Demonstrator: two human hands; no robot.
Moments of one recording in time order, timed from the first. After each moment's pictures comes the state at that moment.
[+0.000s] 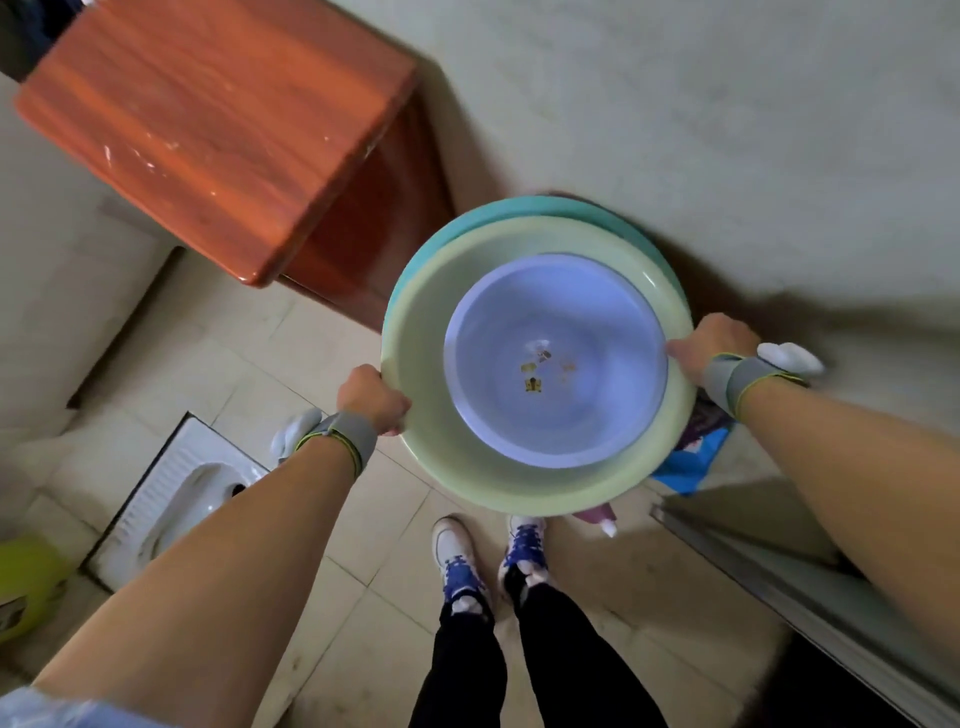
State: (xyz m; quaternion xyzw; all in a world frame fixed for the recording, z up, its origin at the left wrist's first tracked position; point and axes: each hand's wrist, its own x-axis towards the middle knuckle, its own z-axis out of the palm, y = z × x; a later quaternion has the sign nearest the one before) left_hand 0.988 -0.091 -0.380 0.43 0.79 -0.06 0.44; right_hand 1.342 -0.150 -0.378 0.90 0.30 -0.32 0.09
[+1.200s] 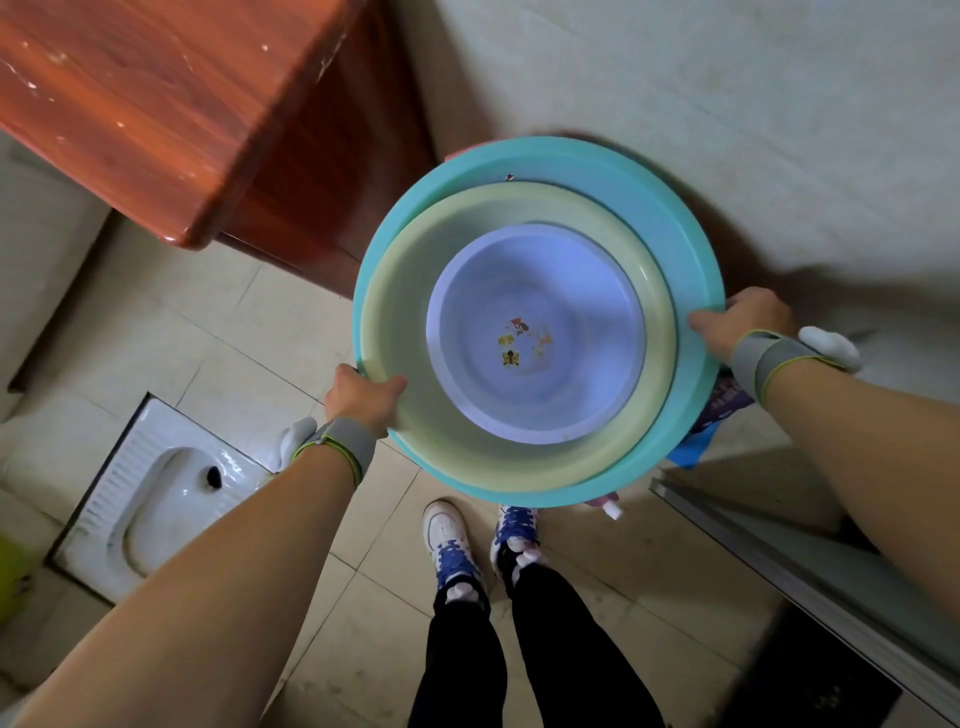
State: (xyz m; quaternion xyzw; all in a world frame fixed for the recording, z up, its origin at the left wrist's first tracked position) left_hand 0.989 -0.103 -0.450 0.34 0.83 -0.03 0.44; right_hand 1.363 -0.159 -0.450 0.93 0.21 -0.30 -0.02
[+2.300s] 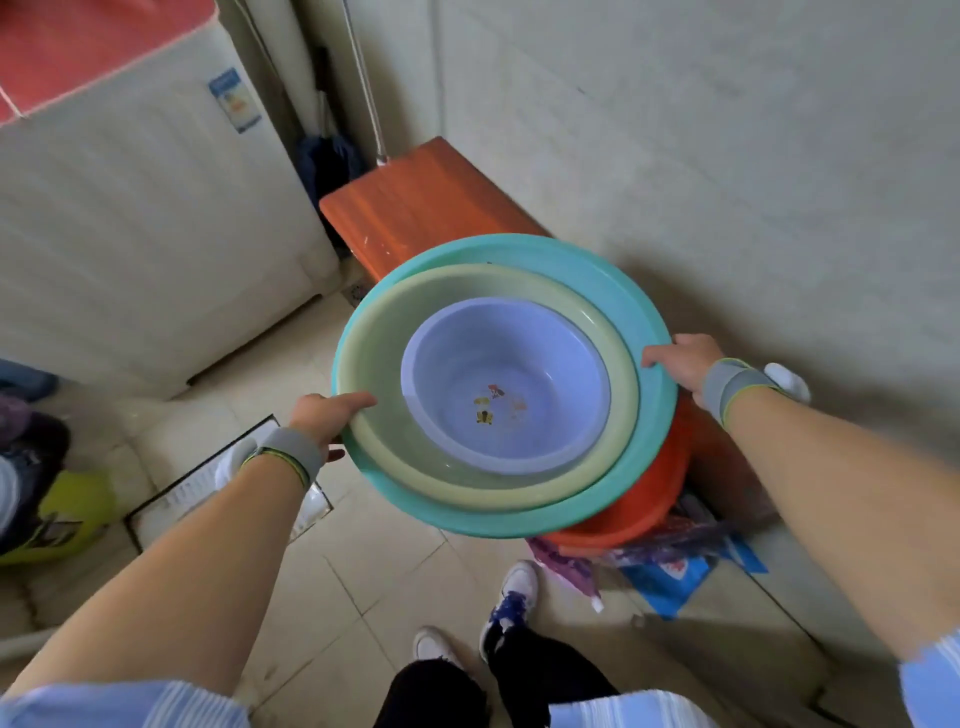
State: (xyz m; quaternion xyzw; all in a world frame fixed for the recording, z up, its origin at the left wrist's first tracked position) left_hand 0.821 -0.159 -0.151 0.20 0.81 0.20 0.52; right_hand 1.227 -0.108 -0.141 0.81 0.34 -0.43 -0.22
